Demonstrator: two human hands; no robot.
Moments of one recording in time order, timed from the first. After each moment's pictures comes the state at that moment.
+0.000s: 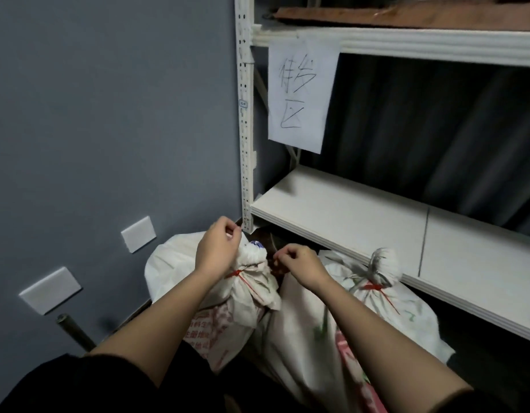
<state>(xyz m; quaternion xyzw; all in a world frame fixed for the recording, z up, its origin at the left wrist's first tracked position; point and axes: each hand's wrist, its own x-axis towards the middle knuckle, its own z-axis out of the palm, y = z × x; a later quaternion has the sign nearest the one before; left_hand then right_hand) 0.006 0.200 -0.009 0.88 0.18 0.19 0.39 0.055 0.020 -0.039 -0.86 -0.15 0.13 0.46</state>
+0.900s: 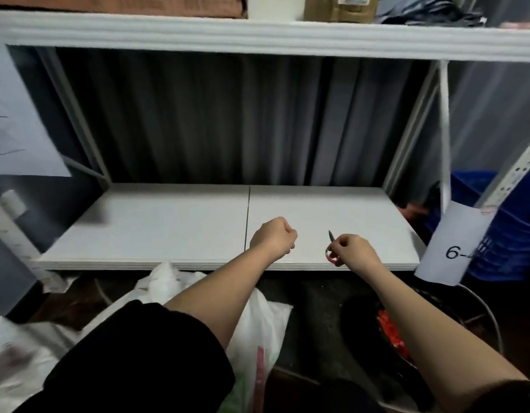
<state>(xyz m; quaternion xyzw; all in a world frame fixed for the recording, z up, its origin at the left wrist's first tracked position) 0.125 -0.304 0.006 0.89 -0.14 -0.13 0.40 0.062 -0.481 -0.026 -0.89 0.24 -0.03 0.38</state>
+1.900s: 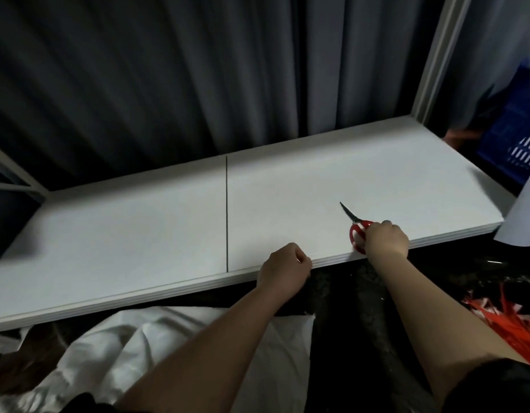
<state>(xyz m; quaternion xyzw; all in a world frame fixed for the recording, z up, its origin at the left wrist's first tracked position) 0.247 -0.396 -0.194 0.91 -0.15 -0.23 0.30 0.224 -0.600 -0.239 -0.92 0.38 0.06 0.07</state>
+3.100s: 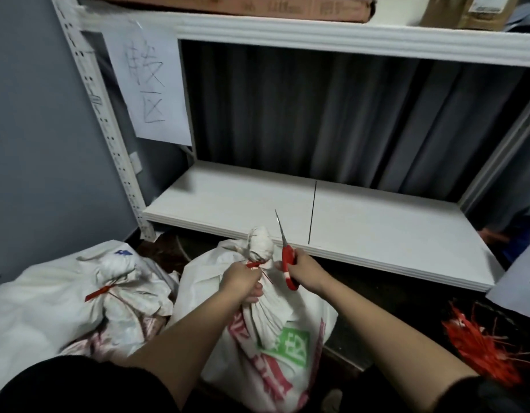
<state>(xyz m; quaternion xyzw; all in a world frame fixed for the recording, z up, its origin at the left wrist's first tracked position) 0.031 -0.074 -0.063 0.76 0.16 -0.18 0.61 0.033 -0.224 -0.036 -0.89 0.03 0.11 0.44</state>
